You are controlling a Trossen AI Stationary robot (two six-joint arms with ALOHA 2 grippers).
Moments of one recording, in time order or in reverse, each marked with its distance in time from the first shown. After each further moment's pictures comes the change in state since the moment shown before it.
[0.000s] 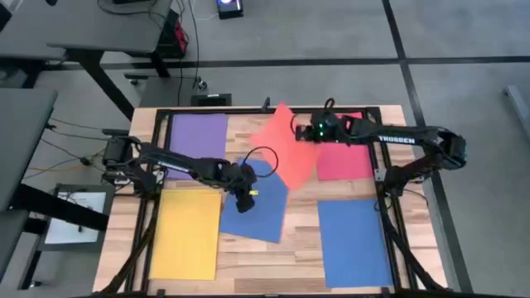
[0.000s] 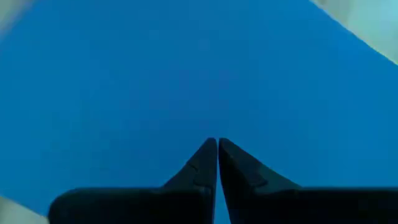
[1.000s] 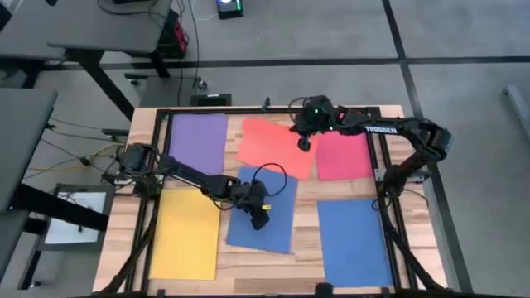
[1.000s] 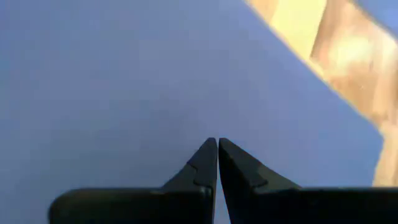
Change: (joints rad) left arm -0.108 0.151 0.059 0.255 0.017 -0.195; right arm -0.180 0.179 0.028 0.223 -0.437 -1.442
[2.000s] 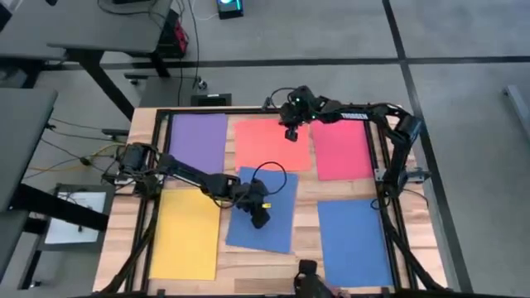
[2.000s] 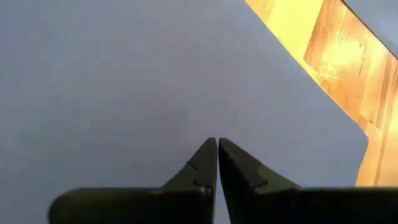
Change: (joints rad) left arm 0.005 0.000 0.001 -0.002 0.039 -0.051; right arm -0.053 0.299 0.250 -0.035 0.055 -0.016
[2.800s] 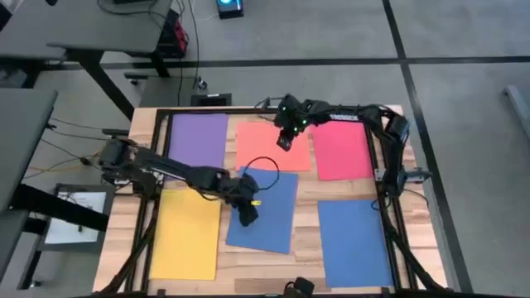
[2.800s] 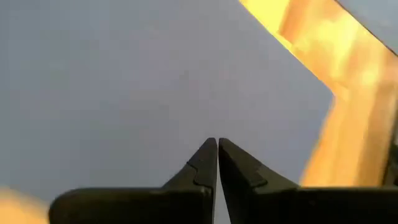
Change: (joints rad) left arm -0.004 -0.278 0.002 -0.343 0.014 0.081; right arm 0.124 0.118 0.173 -0.390 -0.066 0.387
